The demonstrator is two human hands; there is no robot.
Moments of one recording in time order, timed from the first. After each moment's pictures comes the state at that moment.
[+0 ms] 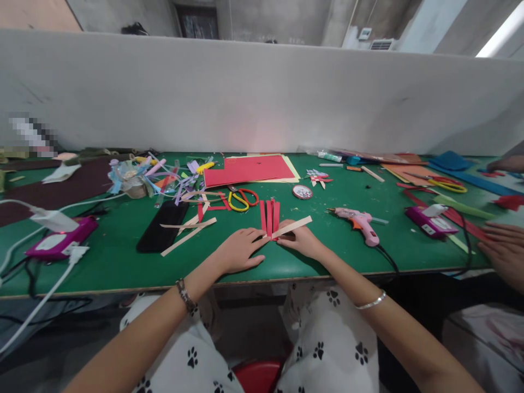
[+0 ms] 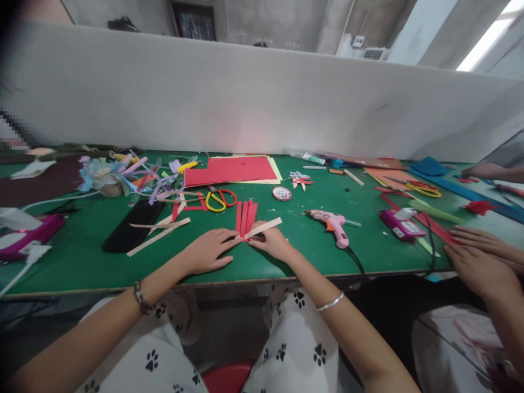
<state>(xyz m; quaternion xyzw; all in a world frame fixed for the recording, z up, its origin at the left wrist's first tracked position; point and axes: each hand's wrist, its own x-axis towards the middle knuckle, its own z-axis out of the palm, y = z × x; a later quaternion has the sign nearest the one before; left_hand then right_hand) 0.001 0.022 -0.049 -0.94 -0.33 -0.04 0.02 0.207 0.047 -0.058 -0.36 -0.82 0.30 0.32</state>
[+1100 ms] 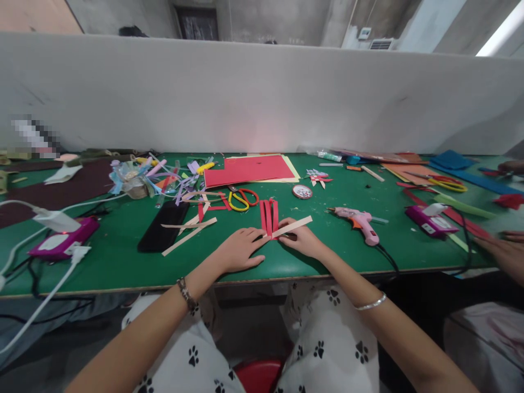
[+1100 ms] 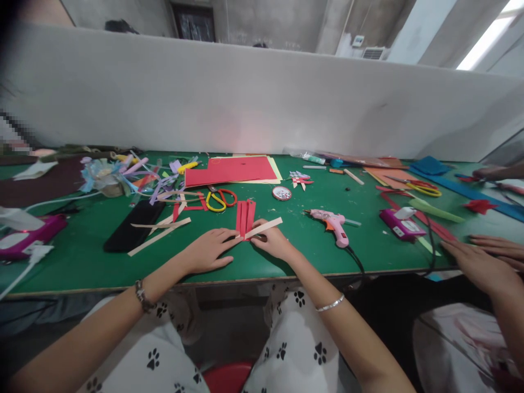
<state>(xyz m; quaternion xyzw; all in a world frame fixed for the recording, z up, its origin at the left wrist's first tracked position) 0.001 0.022 -0.050 -0.94 -0.33 -0.04 0.02 0.208 0.044 -0.060 -0.39 -0.80 0.32 0.31</state>
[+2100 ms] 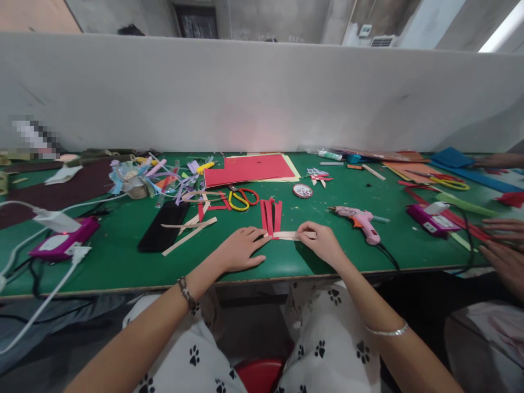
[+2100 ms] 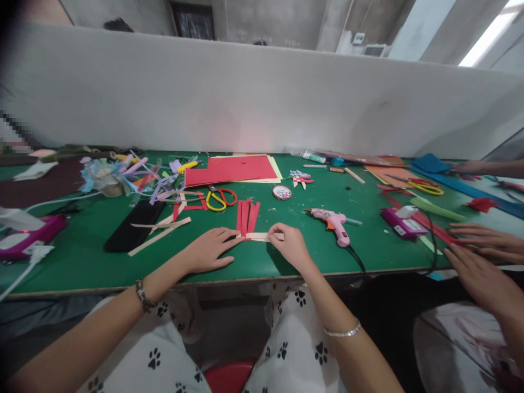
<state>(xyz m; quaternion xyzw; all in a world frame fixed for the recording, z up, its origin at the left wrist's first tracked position) 0.001 0.023 -0.047 -0.95 -0.32 -0.02 0.01 0.229 0.021 -0.043 -0.57 -0.72 0.22 0.32</state>
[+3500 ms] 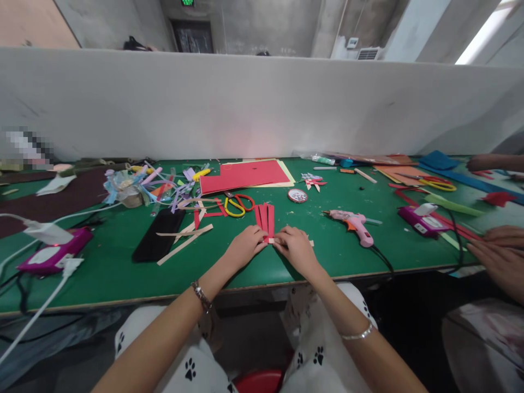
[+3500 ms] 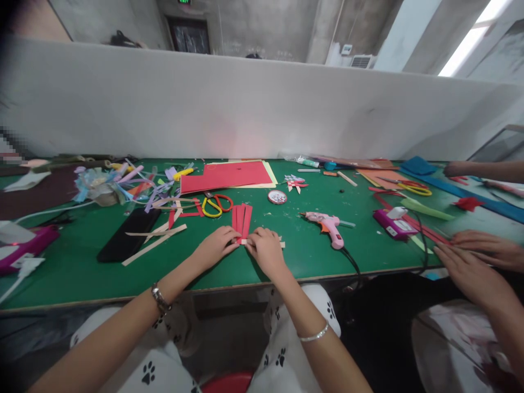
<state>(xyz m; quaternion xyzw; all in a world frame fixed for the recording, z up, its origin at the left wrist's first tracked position) 0.028 0.037 -0.050 -0.90 -0.42 -0.14 -0.07 0.189 0.019 -0.053 -0.55 -0.81 0.02 0.20</state>
